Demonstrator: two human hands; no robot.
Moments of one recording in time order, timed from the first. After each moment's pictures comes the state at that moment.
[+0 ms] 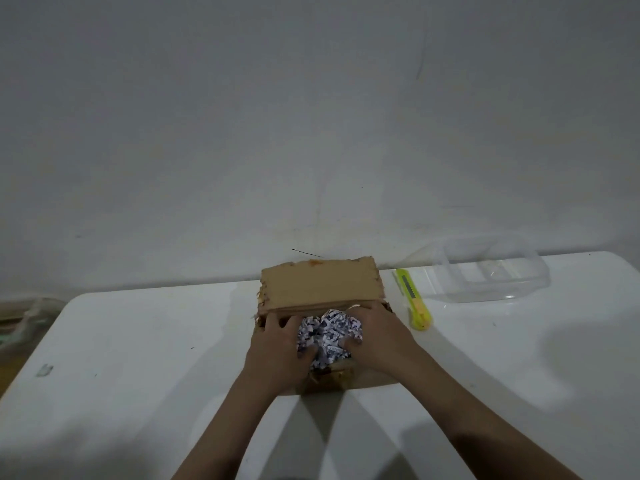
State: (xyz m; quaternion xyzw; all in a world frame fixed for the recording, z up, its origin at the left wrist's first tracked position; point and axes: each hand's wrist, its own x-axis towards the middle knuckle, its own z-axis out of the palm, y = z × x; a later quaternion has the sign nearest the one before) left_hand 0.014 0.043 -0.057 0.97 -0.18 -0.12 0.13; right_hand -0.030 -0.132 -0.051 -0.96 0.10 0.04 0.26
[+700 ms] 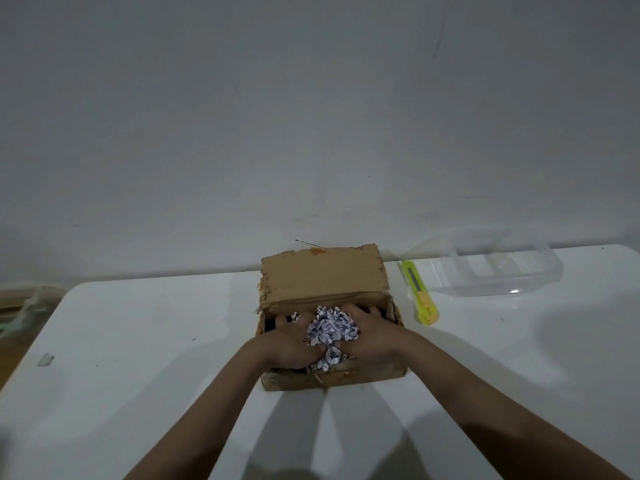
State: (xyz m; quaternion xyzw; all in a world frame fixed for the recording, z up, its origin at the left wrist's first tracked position) left_hand 0.039 0.036 -0.041 0.89 -0.18 -0.41 0.12; right_hand -0.013 -0.135 -0.057 -0.89 0.08 0.27 0.36
